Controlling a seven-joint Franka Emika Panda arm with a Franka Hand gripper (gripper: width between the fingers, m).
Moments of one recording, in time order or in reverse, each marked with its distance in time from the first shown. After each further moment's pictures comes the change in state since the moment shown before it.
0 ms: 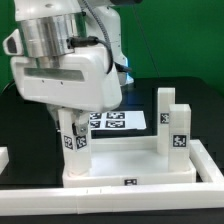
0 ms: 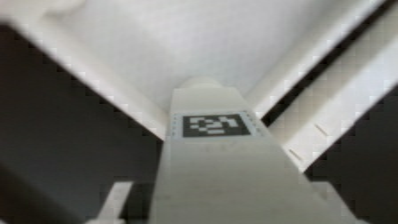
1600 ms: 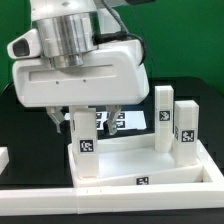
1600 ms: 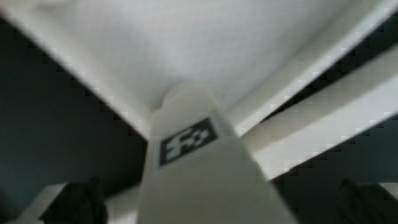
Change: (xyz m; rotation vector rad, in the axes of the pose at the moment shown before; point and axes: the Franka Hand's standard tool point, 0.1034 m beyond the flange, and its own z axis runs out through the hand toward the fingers) arm -0.007 -0.014 -0.002 0.019 0.022 -0.672
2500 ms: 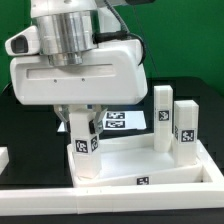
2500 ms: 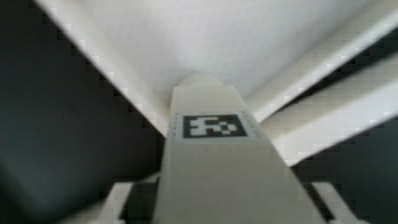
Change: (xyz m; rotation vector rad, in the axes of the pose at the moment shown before) arm 0.000 0.003 0.000 -0.015 -0.004 0.345
